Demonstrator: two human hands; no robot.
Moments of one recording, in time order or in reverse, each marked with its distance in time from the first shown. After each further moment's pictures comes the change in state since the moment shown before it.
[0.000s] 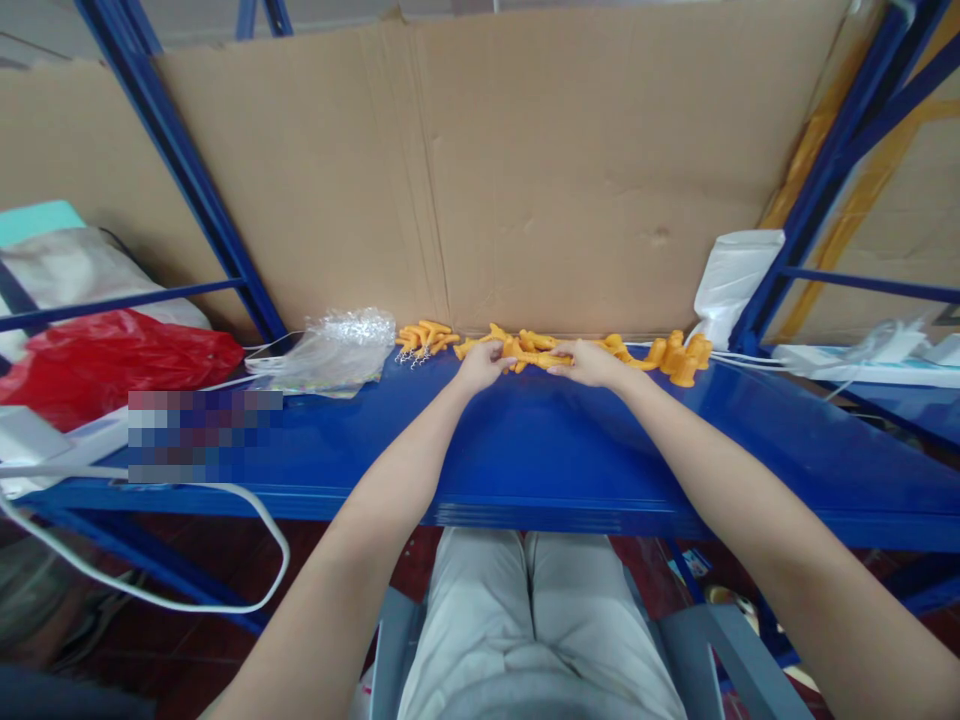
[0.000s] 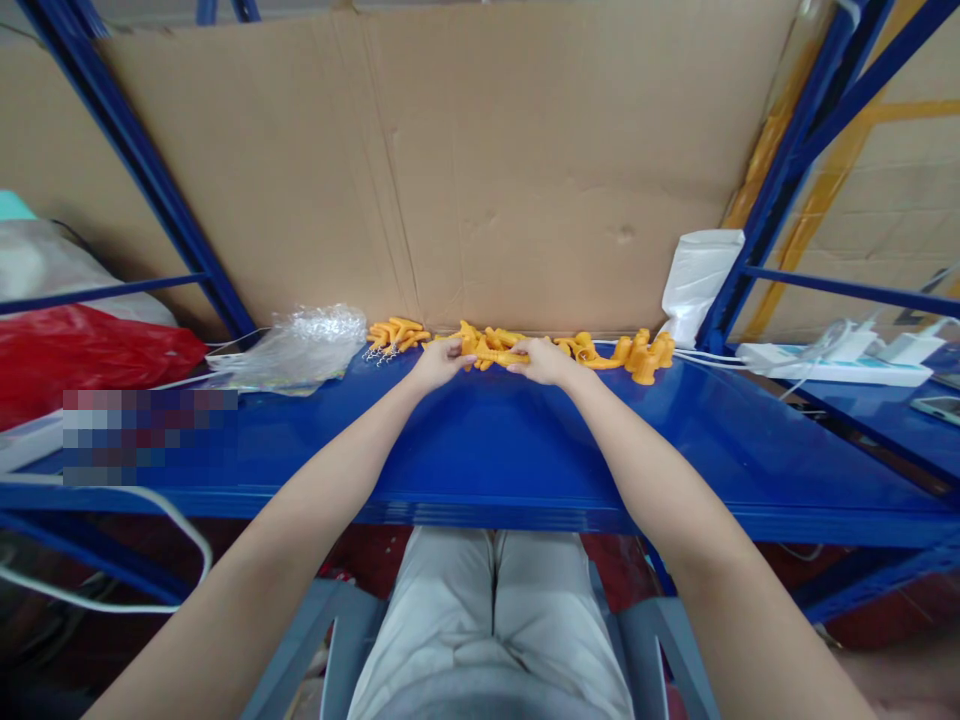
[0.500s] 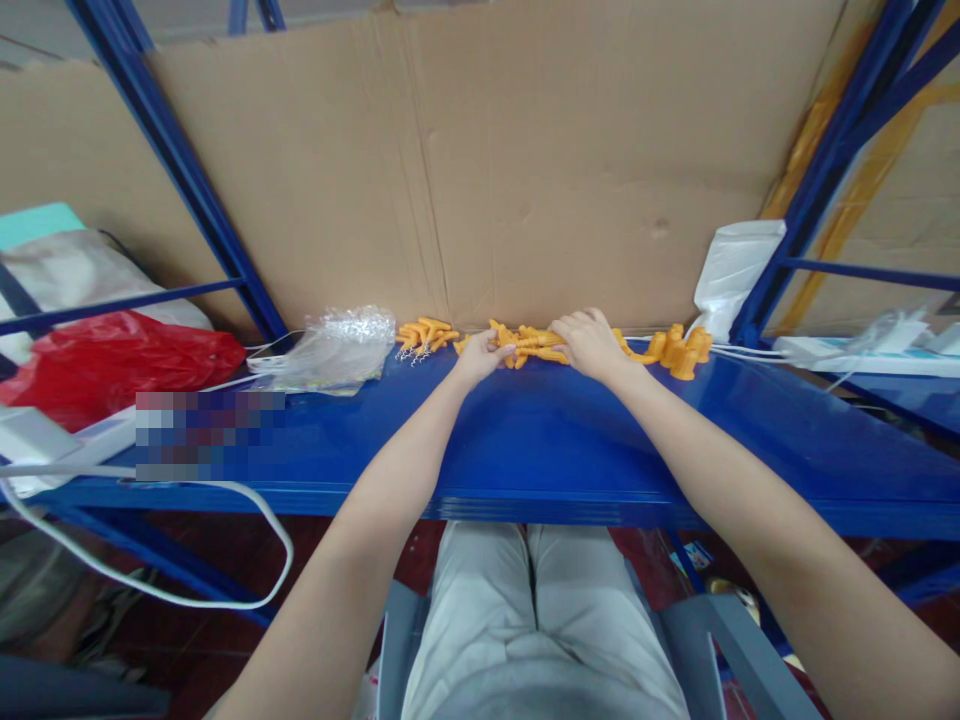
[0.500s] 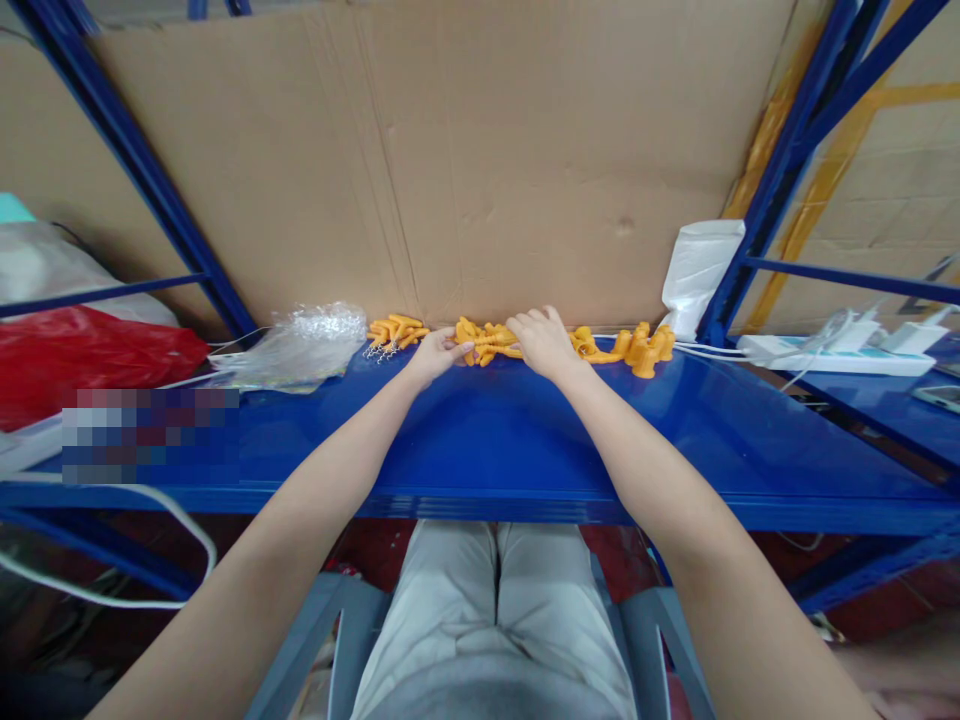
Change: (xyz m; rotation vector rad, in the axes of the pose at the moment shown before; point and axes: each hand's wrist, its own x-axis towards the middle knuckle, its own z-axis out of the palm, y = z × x) left_hand -0.006 0.015 -0.005 -0.183 -0.011 -0.172; right_hand -0.007 -0.028 -0.018 -0.592 0.202 -0.175
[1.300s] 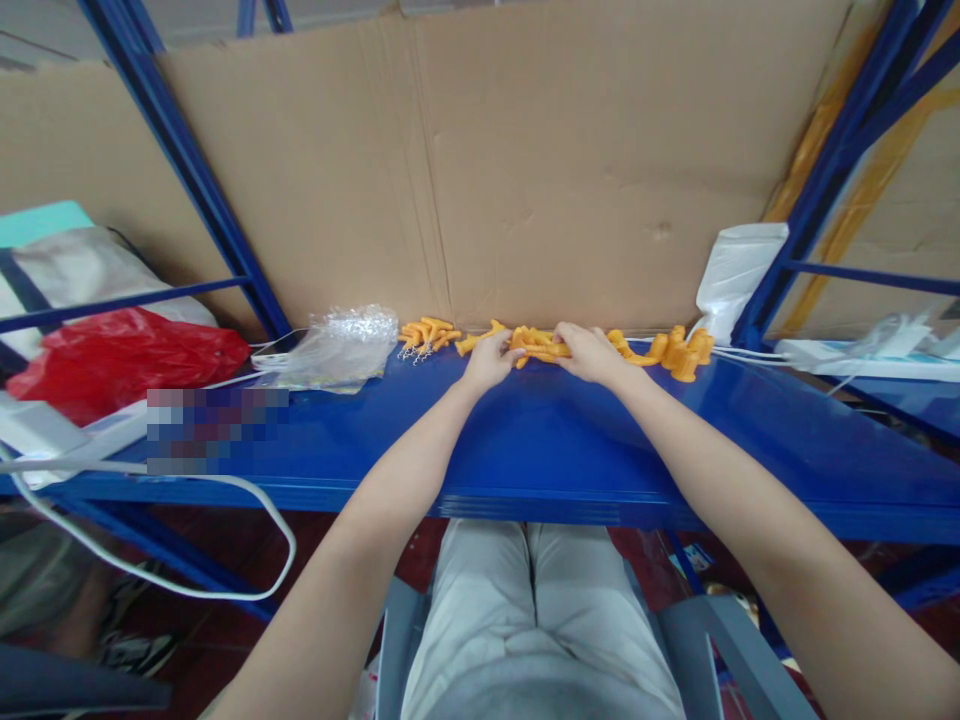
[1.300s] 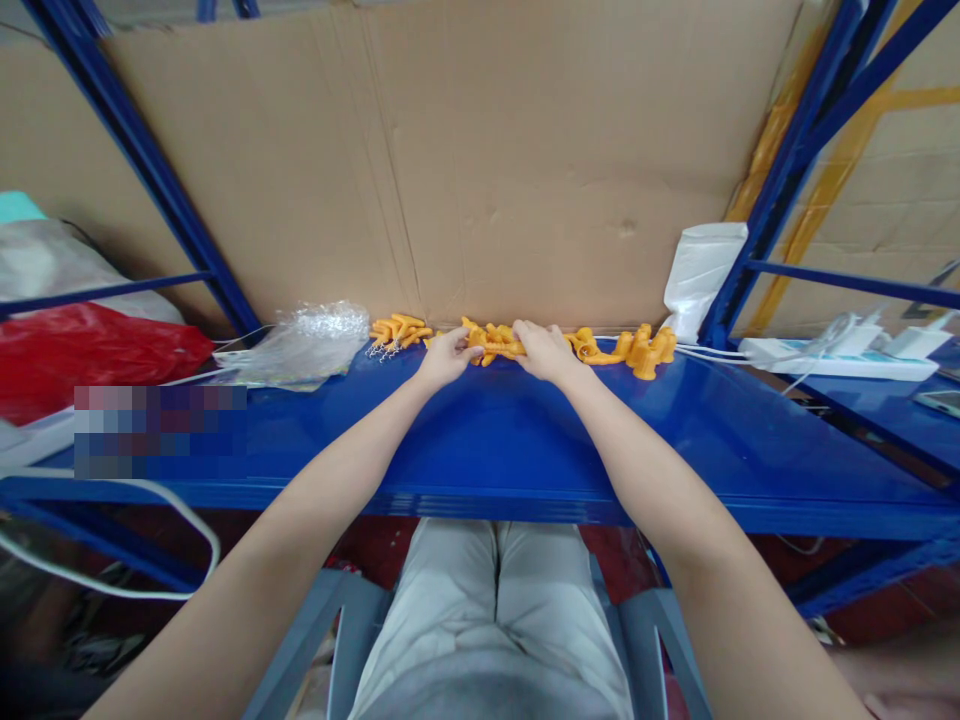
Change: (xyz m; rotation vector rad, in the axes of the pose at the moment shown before) left_hand -0.002 0.001 0.014 0.375 0.084 0.251; right_hand -0.002 0.004 0.020 0.234 -0.077 0.105
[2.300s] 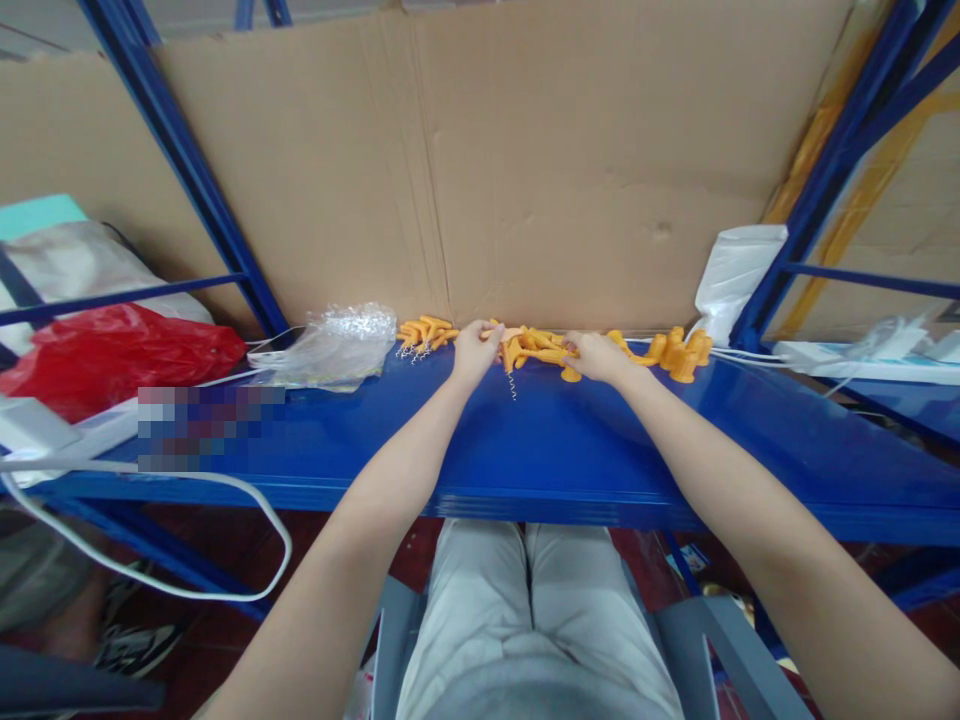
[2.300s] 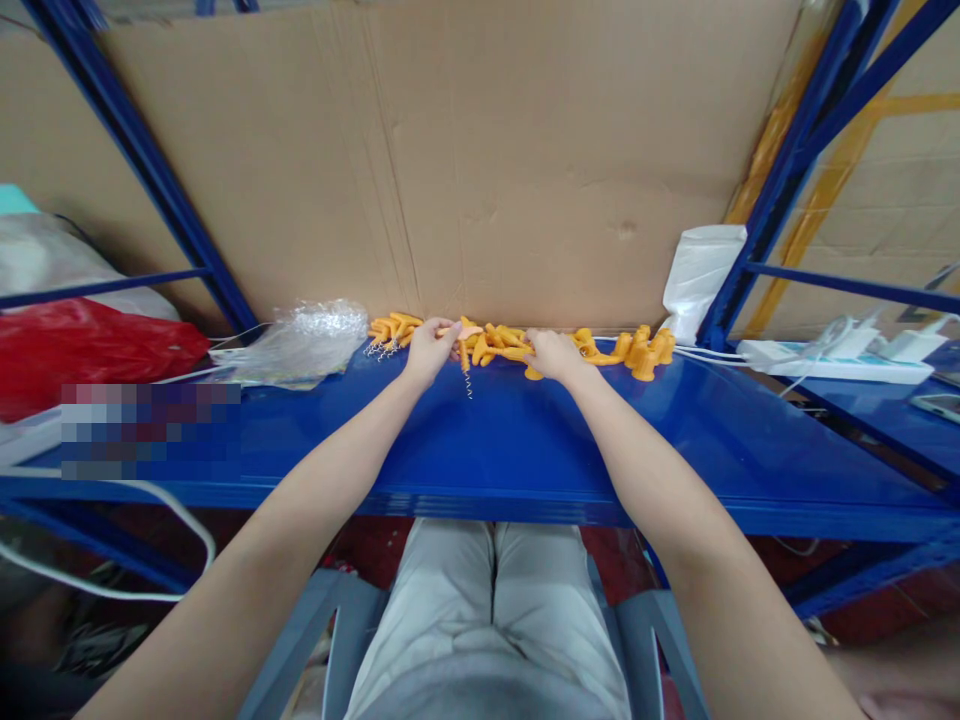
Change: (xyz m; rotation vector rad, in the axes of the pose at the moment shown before) left_hand -0.002 0.019 -0.010 -0.245 0.265 -0.311; right_hand -0.003 0.000 -0.013 -0.038 -0.197 0.223
